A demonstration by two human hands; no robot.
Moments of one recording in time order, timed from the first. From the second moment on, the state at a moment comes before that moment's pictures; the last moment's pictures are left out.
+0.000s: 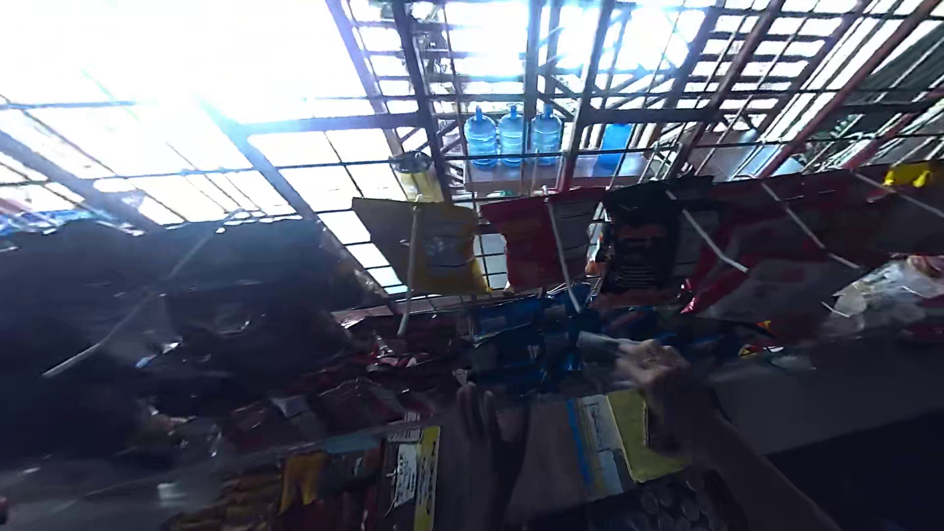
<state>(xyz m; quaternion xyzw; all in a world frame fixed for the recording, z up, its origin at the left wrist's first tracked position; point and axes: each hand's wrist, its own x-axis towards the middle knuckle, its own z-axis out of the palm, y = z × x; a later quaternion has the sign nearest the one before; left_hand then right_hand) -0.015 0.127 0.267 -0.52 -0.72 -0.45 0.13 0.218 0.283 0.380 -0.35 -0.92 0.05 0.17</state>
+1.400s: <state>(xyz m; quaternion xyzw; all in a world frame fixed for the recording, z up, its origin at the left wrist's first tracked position) 0.167 0.275 0.312 -0.80 -0.53 -0.28 0.06 0.332 0.326 0.378 -0.49 -0.82 0.13 0.25</state>
